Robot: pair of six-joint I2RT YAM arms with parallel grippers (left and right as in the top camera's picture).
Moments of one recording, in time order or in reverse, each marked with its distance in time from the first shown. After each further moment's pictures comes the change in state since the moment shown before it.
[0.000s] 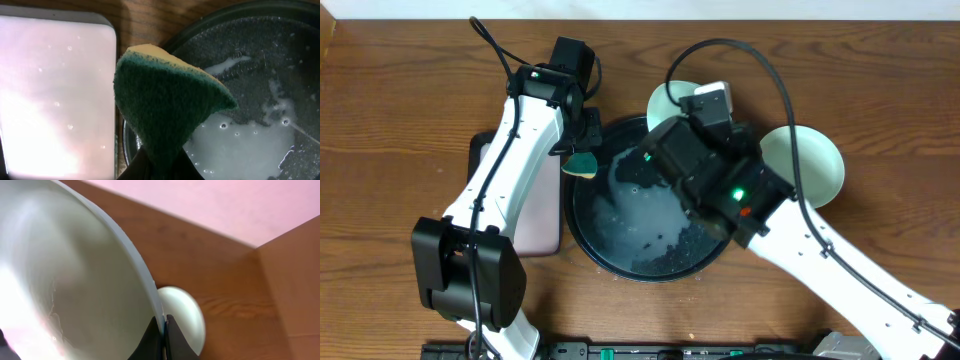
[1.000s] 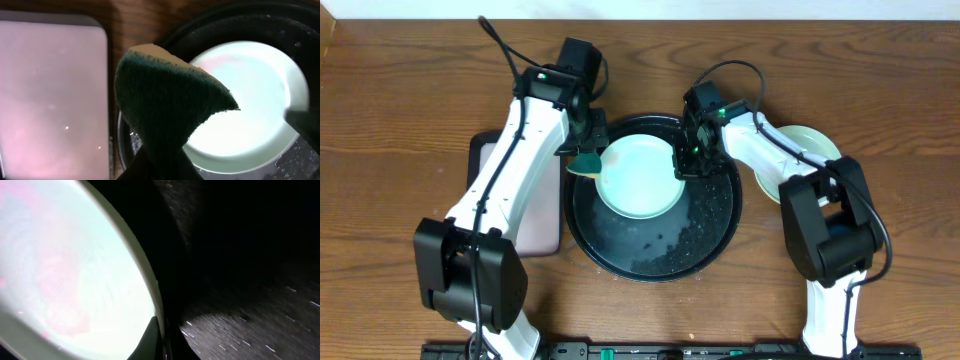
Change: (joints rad) left arm -0.018 -0.002 0.000 0.004 -0.001 0.000; right arm -0.420 0.589 0.008 0.163 -1.238 0.023
